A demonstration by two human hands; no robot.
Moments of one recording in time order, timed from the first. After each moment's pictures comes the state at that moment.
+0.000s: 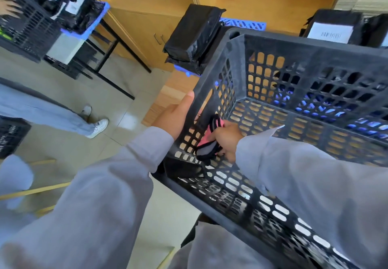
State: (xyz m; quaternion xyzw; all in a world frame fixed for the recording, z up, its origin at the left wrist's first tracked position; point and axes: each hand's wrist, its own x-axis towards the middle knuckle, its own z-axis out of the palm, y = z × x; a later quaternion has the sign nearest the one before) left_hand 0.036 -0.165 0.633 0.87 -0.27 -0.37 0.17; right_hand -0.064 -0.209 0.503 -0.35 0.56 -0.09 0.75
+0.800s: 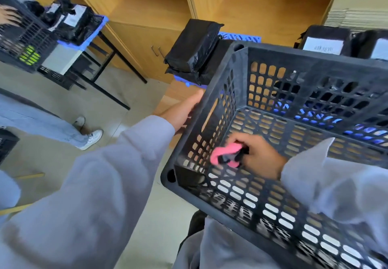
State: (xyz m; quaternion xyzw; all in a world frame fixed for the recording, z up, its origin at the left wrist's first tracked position) left_hand 0.055 -0.179 0.649 0.81 -0.23 -0.50 0.21; right_hand -0.137 -0.211 0.519 -0.74 0.30 -0.14 0.58
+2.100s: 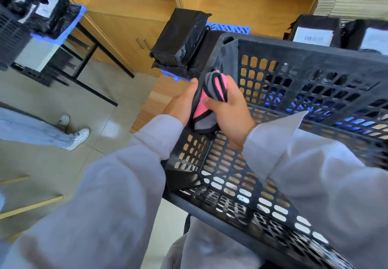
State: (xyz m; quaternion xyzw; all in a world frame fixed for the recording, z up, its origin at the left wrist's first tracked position) left_hand 0.033 -0.206 0.645 0.84 -0.24 -0.43 0.22; right_hand -0.064 -0.236 0.581 -0.49 0.41 -0.37 0.67
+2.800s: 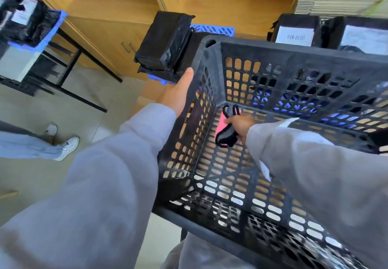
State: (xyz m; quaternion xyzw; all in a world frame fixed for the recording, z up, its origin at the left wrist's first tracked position) left_hand 0.022 -0.238 0.648 0.85 -0.26 -0.43 0.19; right_hand -0.104 -0.283 0.460 -0.27 0.66 -0.17 0.68
